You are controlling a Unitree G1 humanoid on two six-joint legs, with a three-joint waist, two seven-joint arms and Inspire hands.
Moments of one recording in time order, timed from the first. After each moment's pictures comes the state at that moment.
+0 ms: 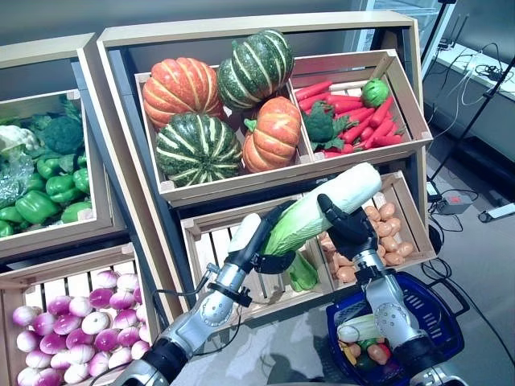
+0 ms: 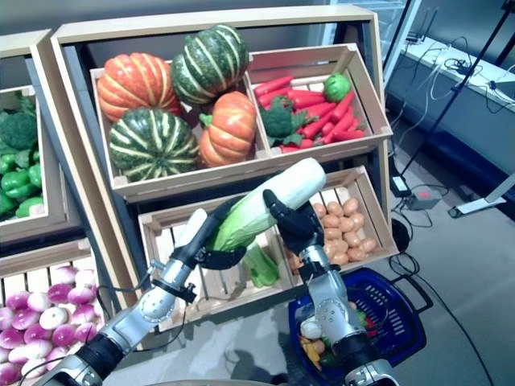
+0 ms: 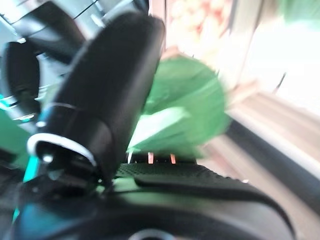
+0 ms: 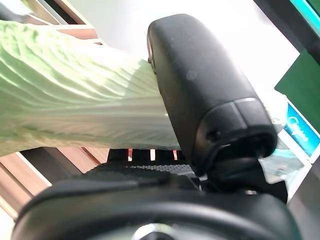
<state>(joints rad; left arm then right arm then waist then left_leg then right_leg) -0.13 0.42 -0.54 0.39 0.19 -0.45 0.28 -0.16 -0.32 0.27 0.27 1.18 -0.24 0.30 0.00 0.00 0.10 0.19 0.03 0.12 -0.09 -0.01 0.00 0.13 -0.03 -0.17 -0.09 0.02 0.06</state>
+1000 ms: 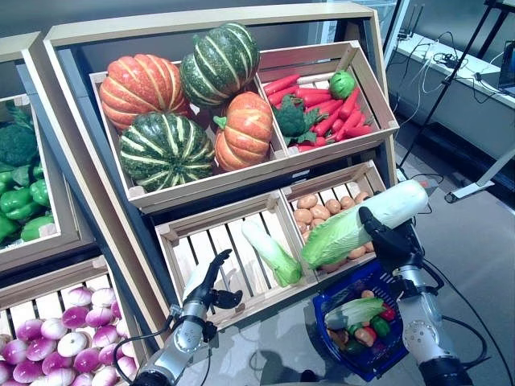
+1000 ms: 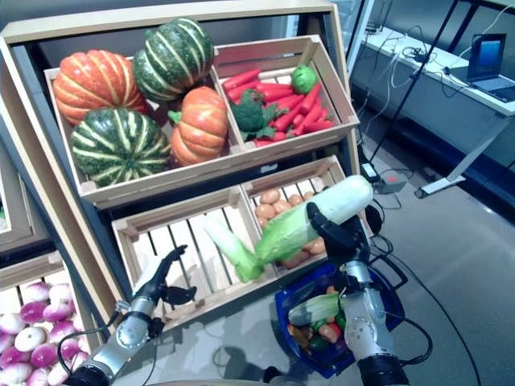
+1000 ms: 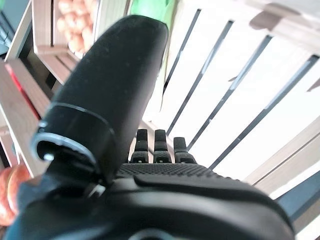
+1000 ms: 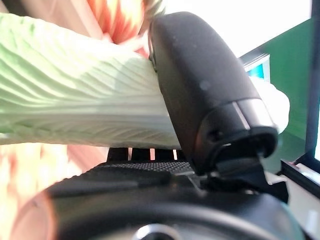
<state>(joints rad) -0.03 0.41 -0.36 0.62 0.15 -0.27 0.33 -0.02 -0.36 0.01 0.34 0.86 -0.29 0.12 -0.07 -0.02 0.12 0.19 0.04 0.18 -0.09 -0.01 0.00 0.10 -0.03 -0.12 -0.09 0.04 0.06</state>
